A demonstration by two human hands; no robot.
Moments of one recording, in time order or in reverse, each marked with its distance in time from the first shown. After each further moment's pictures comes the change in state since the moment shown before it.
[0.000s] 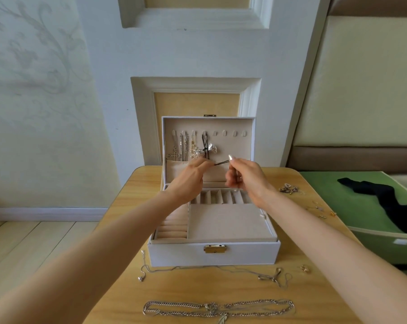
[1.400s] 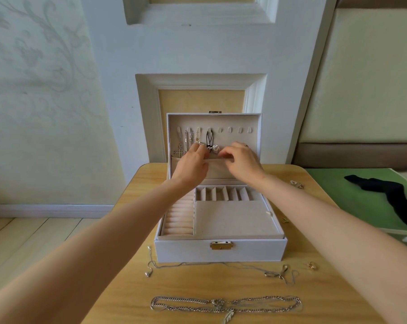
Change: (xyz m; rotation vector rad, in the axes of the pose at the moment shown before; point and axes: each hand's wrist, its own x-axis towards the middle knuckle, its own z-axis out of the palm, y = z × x) left_hand 0.015 -0.002 -0.012 0.055 0.101 -0.207; right_hand 0.054 0.006 0.007 -1.077 0.076 -0.451
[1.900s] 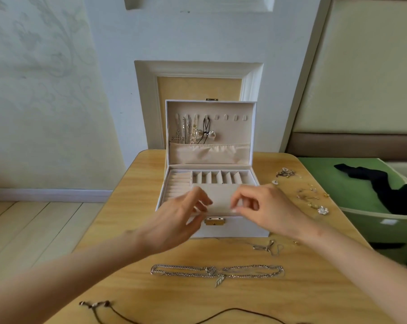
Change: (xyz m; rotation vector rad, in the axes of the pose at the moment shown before) left_hand -0.157 0.035 -0.052 -0.311 -0.204 0.298; right_hand -0.153 -0.038 -0.073 0.149 -0.267 -0.157
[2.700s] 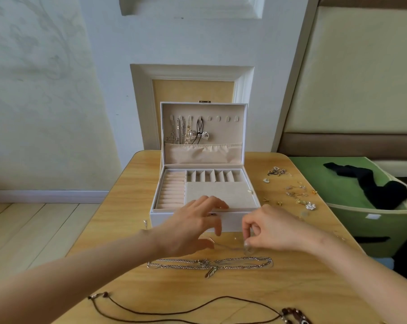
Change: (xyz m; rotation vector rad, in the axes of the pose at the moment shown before) left_hand 0.007 0.022 0.018 0.255 -0.248 0.205; right_hand -0.035 0.009 -0.001 -0.179 -0.384 0.226
